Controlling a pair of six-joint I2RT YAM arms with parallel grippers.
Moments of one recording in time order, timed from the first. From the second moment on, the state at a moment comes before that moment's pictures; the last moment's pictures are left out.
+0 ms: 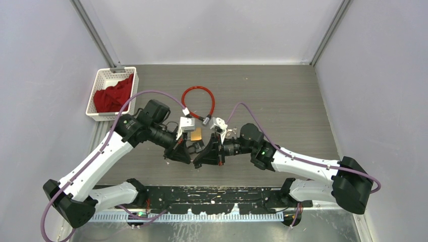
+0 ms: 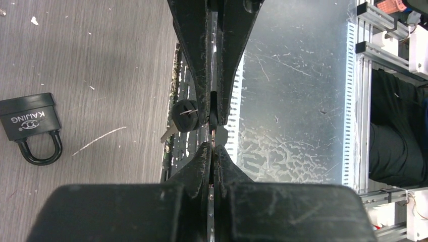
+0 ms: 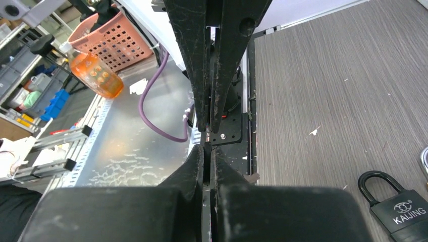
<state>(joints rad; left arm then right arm) -0.64 1.09 1.16 -1.09 0.90 0.36 0.96 1.15 0.61 0.53 -0.70 0.41</state>
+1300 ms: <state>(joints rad) -0.60 0.98 1.11 -0.89 0.99 0.10 0.97 1.06 0.56 0.58 -0.69 0.53</state>
